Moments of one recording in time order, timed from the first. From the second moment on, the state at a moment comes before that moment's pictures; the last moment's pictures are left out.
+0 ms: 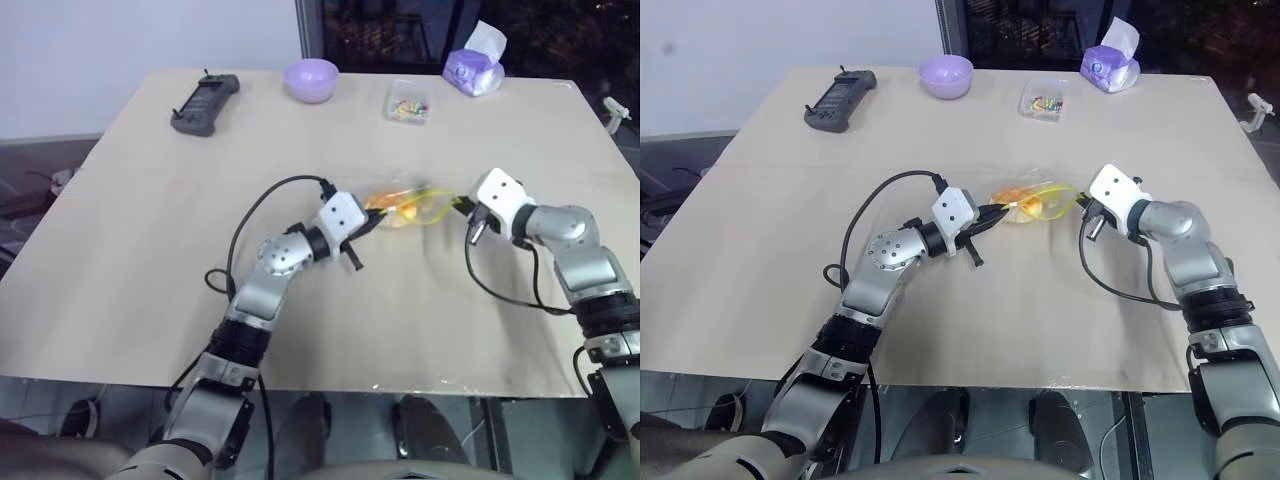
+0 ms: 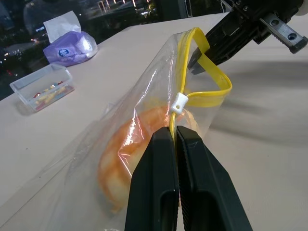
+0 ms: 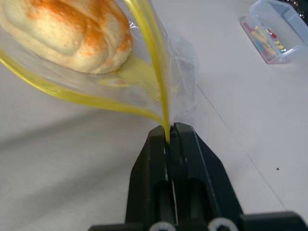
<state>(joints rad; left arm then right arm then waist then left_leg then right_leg) -0.56 0.26 -0.21 0.17 0.00 0.01 -0.70 -0.65 -0.65 0.14 0.33 -0.09 0.05 0.78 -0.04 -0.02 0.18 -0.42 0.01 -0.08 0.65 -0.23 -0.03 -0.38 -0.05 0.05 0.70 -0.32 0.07</state>
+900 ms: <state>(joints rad) -0.78 0.25 -0.07 0.34 0.00 -0.12 -0.48 -0.73 -0.71 0.14 0.18 -0.08 0.08 0.80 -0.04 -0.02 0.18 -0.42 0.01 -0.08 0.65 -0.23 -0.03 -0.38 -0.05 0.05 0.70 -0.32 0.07</state>
